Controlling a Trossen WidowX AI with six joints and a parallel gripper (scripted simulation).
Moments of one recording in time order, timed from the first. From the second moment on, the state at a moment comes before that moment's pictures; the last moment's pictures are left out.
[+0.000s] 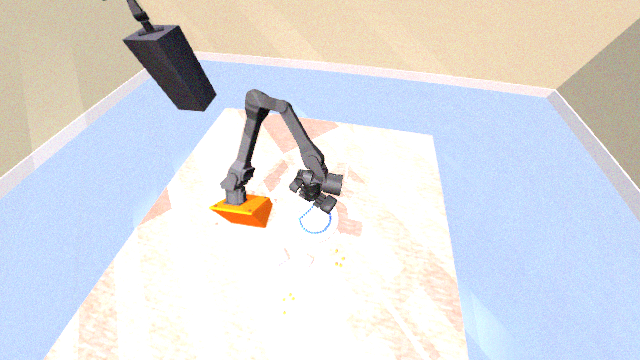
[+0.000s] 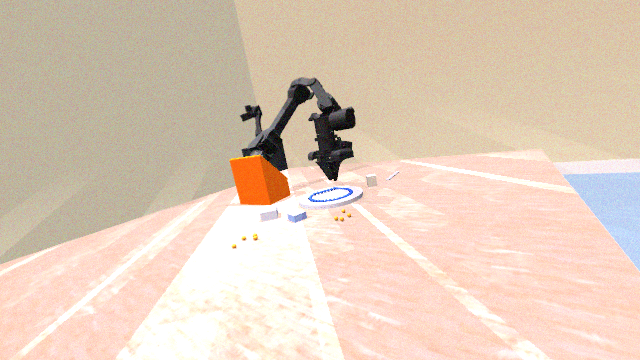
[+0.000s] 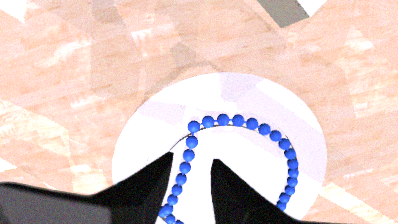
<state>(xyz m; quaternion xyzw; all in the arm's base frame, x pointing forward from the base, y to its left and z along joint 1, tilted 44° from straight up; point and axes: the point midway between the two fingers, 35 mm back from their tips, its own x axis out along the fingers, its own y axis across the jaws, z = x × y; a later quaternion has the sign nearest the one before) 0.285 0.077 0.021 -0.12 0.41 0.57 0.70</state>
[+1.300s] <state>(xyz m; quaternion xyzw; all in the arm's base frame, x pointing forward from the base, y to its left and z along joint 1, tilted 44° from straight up) 0.287 0.098 0.001 -0.12 0.41 0.56 0.71</state>
